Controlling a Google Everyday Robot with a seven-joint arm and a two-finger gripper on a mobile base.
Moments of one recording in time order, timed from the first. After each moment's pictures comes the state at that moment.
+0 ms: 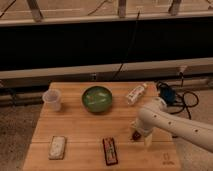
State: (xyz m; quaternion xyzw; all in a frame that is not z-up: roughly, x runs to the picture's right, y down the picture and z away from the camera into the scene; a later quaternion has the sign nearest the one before) arm 0.189 0.262 0.792 -0.32 -0.11 -0.24 0.91
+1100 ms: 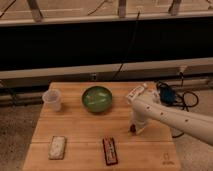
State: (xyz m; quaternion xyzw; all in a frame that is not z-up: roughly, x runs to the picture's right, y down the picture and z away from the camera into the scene) arm 0.172 0.217 0.811 -0.32 -0.10 -0.26 0.91
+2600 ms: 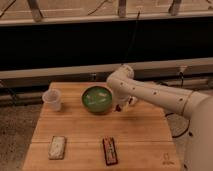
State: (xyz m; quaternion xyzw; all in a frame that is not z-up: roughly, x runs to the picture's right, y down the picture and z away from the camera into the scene) arm 0.084 0.104 0.828 -0.30 -0.07 -0.33 0.89
